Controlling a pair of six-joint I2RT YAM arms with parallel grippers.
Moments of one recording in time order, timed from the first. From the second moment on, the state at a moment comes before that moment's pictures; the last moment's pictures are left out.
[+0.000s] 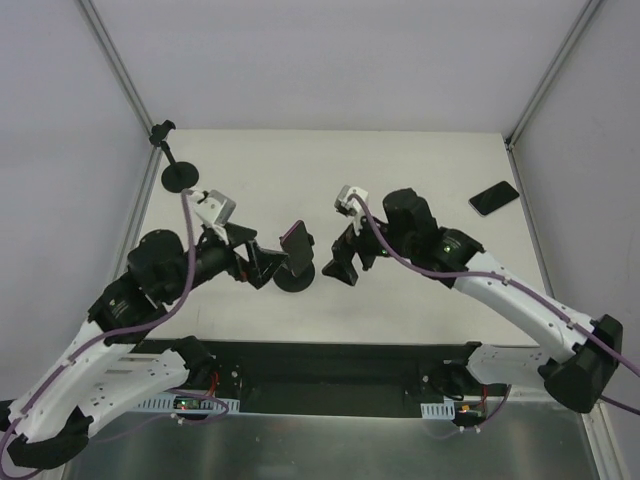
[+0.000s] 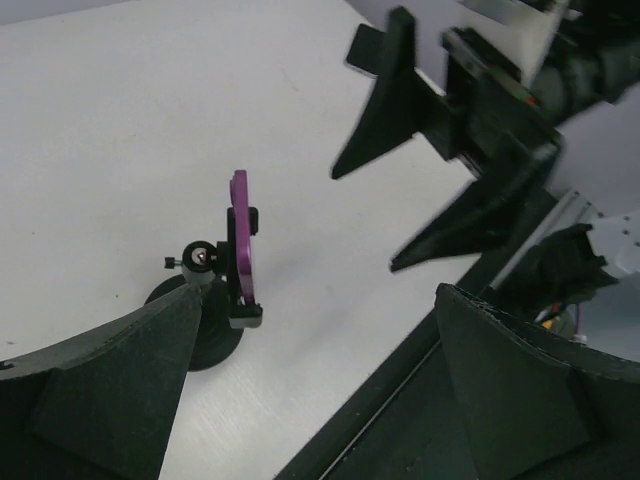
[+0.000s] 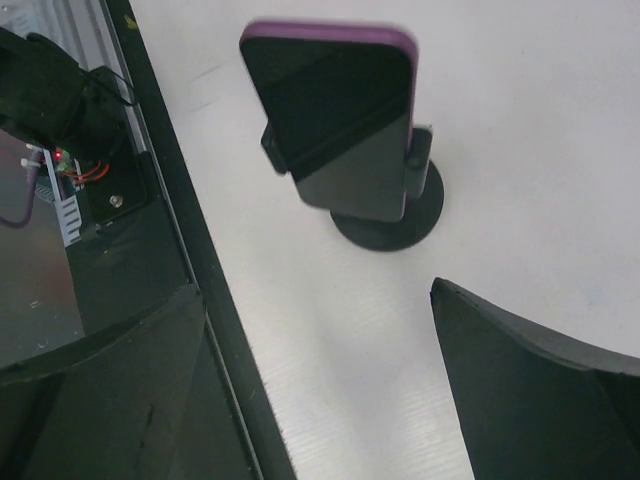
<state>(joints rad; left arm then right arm) -0.76 0.66 0.98 -0.52 0.05 -0.30 0.85 1.14 1.04 -0.42 -0.35 -0.01</state>
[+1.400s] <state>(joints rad) -0.76 0.49 1.01 -0.73 0.35 -0.32 0.77 1.69 1.49 -0.58 -0.84 -0.33</state>
